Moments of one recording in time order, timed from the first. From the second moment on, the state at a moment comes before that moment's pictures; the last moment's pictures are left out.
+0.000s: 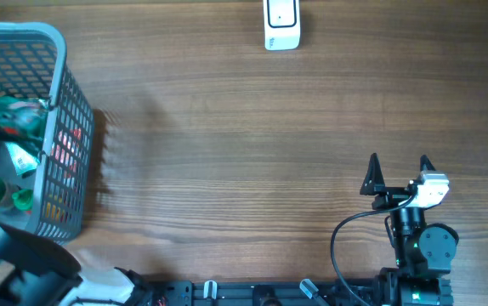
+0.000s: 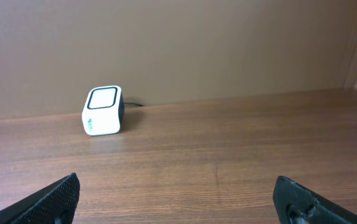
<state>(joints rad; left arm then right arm) 0.85 1.67 1.54 -0.93 0.41 -0.63 -0.08 0.03 0.01 0.00 -0.07 0.09</state>
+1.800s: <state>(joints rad) -0.11 0.95 1.13 -0.97 0.30 -0.88 -0.08 0.03 0.01 0.00 -0.07 0.09</state>
